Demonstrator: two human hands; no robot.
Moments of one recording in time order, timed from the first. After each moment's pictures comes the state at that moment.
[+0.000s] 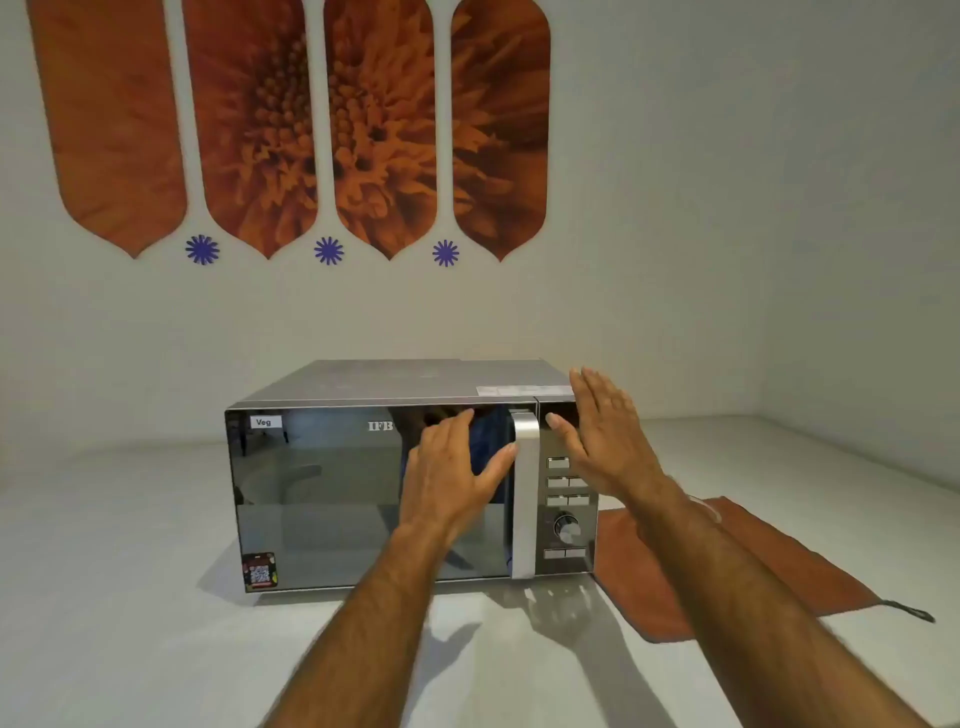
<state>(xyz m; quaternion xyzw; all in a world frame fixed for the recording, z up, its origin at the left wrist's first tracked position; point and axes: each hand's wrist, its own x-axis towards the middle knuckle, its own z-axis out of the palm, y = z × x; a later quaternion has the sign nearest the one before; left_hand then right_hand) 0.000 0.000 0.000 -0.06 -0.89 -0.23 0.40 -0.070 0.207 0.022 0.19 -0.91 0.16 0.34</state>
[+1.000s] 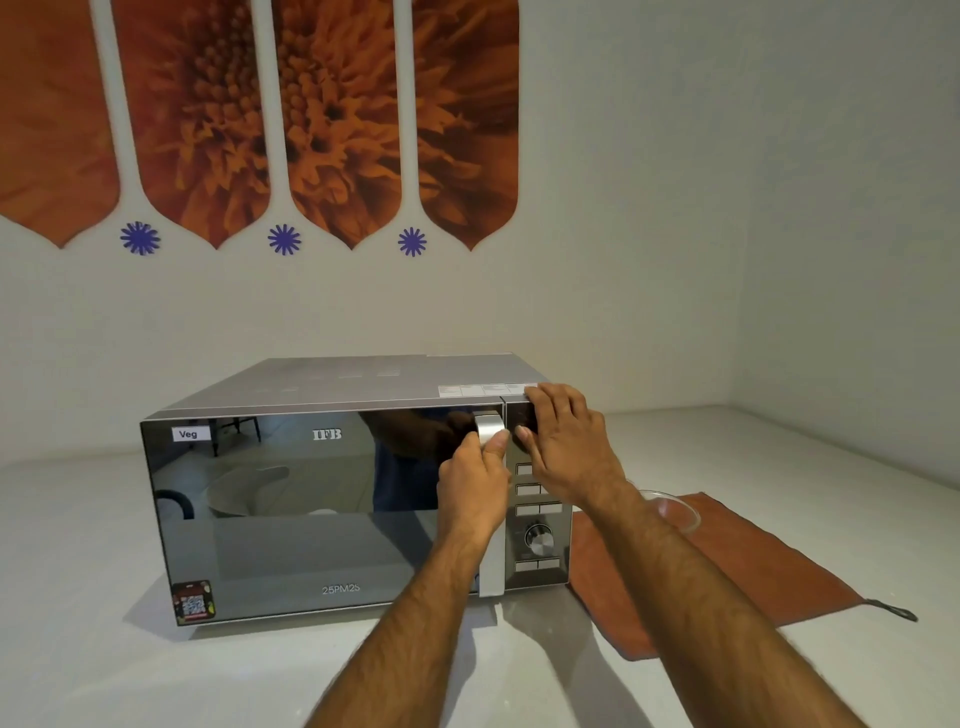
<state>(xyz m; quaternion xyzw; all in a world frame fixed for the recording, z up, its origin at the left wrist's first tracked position) -0.048 0.074 -0.012 -0.01 -0.77 -0.56 0.30 -0.099 0.205 0.008 0.20 -0.90 0.11 0.36</state>
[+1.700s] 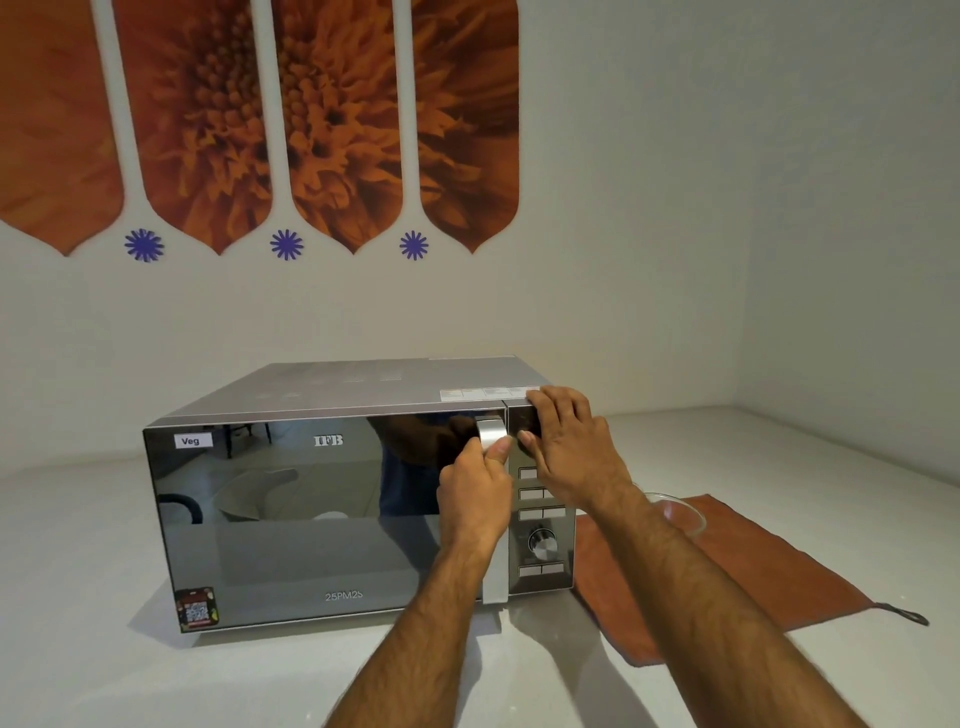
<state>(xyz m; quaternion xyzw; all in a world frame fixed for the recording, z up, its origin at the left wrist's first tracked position) -0.045 0.076 -0.011 0.00 -0.78 -0.53 0.33 -0.104 0.208 0.007 0.20 -0.91 0.10 0.35</state>
